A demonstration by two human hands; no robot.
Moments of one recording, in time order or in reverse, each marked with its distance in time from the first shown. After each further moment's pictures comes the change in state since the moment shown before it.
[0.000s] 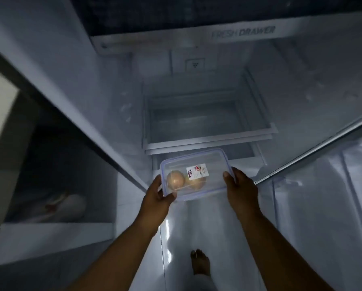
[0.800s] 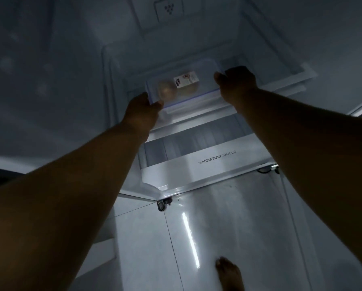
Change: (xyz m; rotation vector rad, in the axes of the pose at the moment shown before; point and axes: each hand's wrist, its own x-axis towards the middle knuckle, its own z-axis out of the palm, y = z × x) left_hand 0.270 0.034 0.044 0.280 0.093 0.264; right_hand 0.261 0.003 0.068 -0.304 0.022 -0.115
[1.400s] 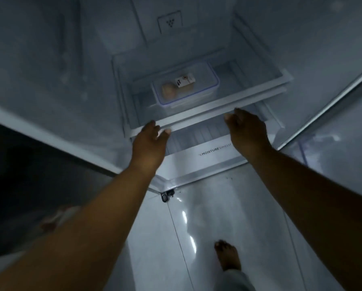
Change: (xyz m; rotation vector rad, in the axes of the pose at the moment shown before) left_hand -0.121 -0.015 -0.025 0.091 0.041 0.014; right_hand -0.159 0.020 -0.018 0.179 0.076 0.027
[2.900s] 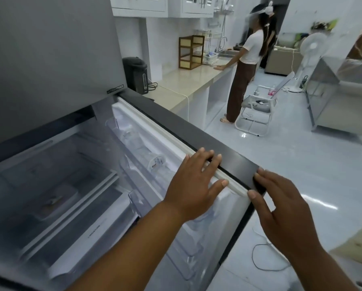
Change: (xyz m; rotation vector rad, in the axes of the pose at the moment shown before) left_hand -0.582 0.347 0.038 0.428 -0.669 1.513; right_hand -0.630 -0.039 -0.477 -0.430 0.972 0.020
